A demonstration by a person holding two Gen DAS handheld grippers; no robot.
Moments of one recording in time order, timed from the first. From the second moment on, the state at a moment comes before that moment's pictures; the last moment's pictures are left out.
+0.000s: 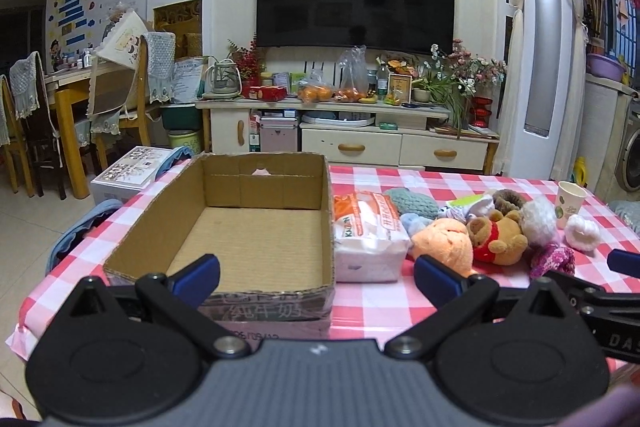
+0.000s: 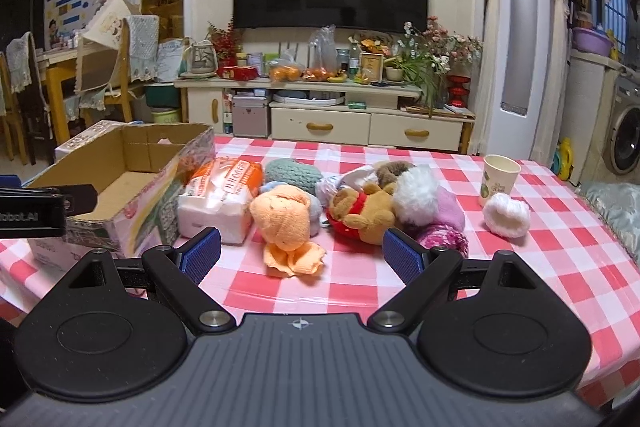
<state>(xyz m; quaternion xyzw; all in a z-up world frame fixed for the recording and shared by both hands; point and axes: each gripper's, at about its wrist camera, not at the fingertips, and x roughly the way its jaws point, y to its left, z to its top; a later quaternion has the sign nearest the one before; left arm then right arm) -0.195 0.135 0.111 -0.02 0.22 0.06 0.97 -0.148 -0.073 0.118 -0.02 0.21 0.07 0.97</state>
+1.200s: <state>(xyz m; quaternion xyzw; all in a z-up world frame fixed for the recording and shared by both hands) -0.072 -0.098 0.033 0.07 0.32 -0.20 0.92 -0.095 -0.299 0.059 0.20 0.23 -0.10 0.95</state>
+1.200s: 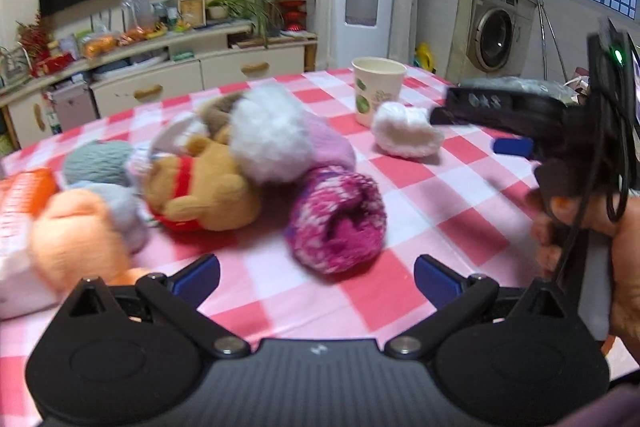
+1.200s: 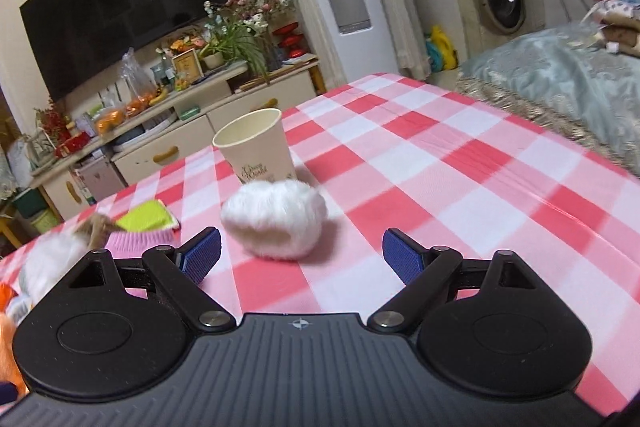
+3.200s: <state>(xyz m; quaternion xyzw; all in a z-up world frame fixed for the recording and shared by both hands) -0.048 -0.026 0.055 -0.02 0.35 -0.23 0.91 -0.043 -0.275 0.072 0.12 0.29 -0.10 0.94</state>
